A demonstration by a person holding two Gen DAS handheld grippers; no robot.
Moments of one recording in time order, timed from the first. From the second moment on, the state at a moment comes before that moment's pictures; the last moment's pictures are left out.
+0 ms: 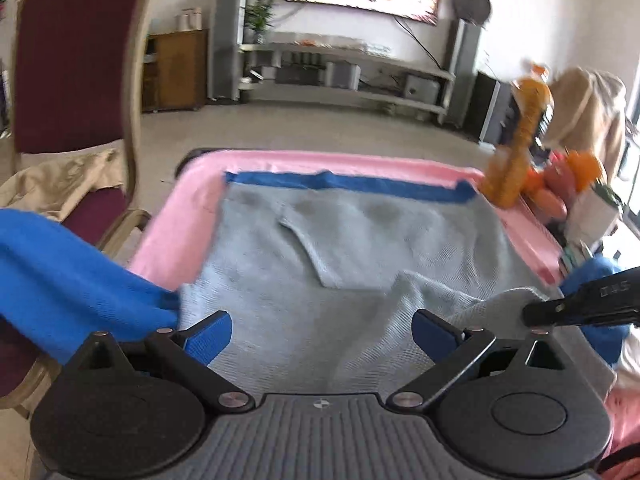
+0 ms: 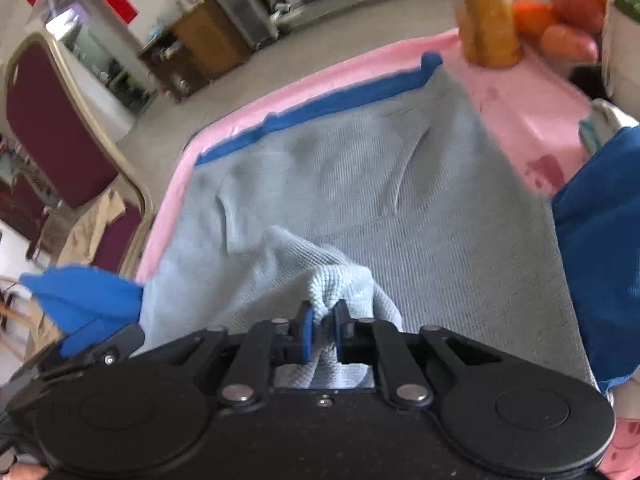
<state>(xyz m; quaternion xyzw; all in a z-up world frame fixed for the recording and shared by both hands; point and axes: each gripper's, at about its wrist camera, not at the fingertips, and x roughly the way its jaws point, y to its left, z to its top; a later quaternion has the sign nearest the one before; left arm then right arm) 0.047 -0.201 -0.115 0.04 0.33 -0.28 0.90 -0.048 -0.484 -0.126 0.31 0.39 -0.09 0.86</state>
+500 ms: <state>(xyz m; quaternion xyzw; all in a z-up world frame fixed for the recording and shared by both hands) 0.067 -0.164 -0.115 -0.05 0.36 -0.26 0.89 -0.106 -0.385 -0.042 0.18 0.20 -0.09 0.96</state>
